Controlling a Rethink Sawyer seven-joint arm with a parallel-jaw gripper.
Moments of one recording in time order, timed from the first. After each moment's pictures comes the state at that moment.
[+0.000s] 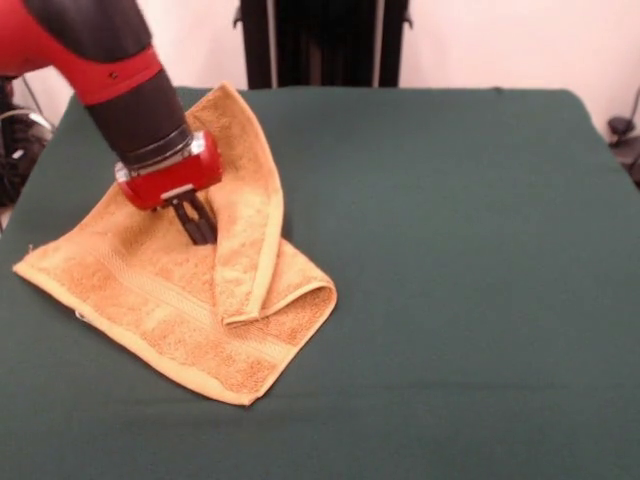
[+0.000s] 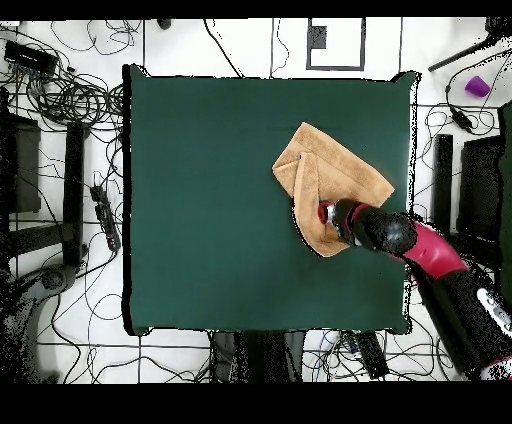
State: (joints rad) arm -1.00 -0.30 0.60 1.59 -0.43 0.56 1.27
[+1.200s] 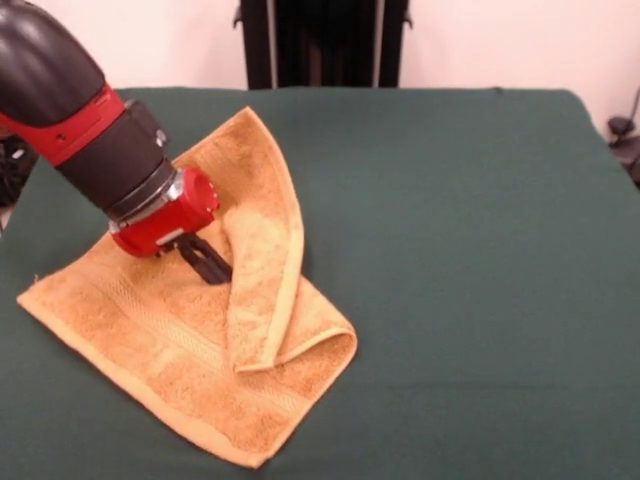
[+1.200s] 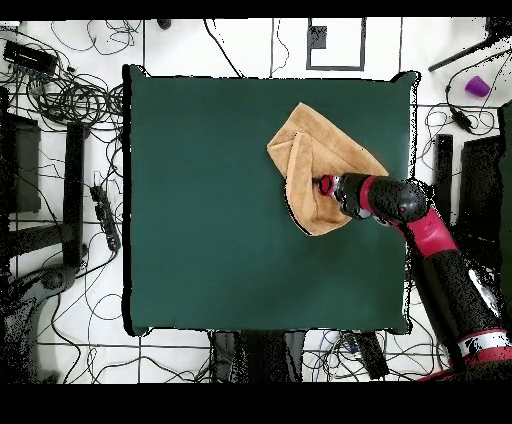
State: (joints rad) arm -1.01 -0.14 0.68 1.42 -0.22 0.71 1.27
